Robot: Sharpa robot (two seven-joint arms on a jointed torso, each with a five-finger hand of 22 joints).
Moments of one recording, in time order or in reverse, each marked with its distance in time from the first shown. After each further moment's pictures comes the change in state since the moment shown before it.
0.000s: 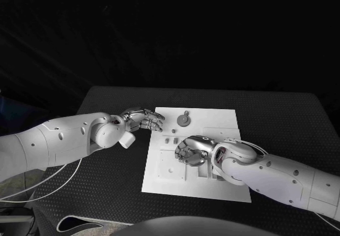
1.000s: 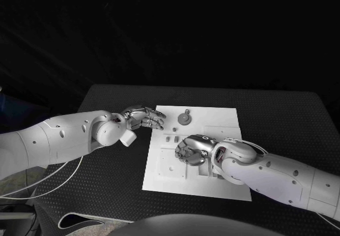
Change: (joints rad) left arm 0.000 0.000 0.000 0.001 0.000 0.000 0.000; left_hand 0.000 0.000 0.000 0.000 0.000 0.000 0.000 0.000 -0.001 0.000 0.000 -0.004 0.002 0.000 0.000 0.000 0.001 0.000 0.000 0.000 0.000 0.001; right arm -0.005 0.004 -0.001 -0.002 -0.037 -0.002 0.000; right_hand -0.005 -0.013 0.000 0.000 -0.001 0.002 -0.002 0.000 -0.003 -0.004 0.000 0.021 0.049 0.000 0.003 0.000 0.001 0.007 0.002 -0.002 0.001 0.002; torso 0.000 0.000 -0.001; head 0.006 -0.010
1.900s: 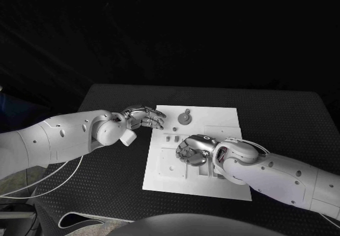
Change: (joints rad) left arm 0.000 0.000 0.000 -0.002 0.000 0.000 0.000; left_hand 0.000 0.000 0.000 0.000 0.000 0.000 0.000 0.000 -0.001 0.000 0.000 0.000 0.001 0.000 0.000 0.000 0.001 0.000 0.000 0.000 0.000 0.001; right arm 0.001 -0.013 0.001 0.013 -0.004 0.009 0.003; right_hand 0.000 0.000 0.000 0.000 0.000 0.002 -0.002 0.000 -0.001 -0.003 0.000 0.002 0.139 0.001 -0.005 0.000 0.000 0.007 0.001 0.002 0.002 0.000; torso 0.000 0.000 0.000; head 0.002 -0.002
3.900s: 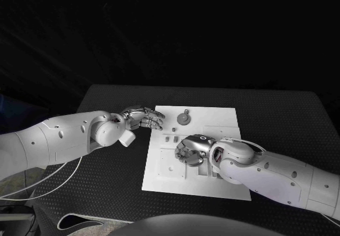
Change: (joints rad) left arm 0.000 0.002 0.000 -0.001 0.000 0.003 -0.001; left_hand 0.000 0.000 0.000 0.000 0.000 -0.004 0.004 0.000 -0.002 0.000 0.000 -0.004 0.003 0.000 0.000 -0.004 0.002 0.000 0.000 0.000 0.000 0.001; right arm 0.003 0.013 0.003 0.009 -0.089 0.026 -0.071; right_hand 0.005 -0.016 -0.001 -0.001 0.003 0.006 -0.004 -0.001 -0.007 0.010 -0.008 0.004 0.096 0.007 -0.005 -0.004 0.003 0.019 0.002 -0.002 0.004 0.000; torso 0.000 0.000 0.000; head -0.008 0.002
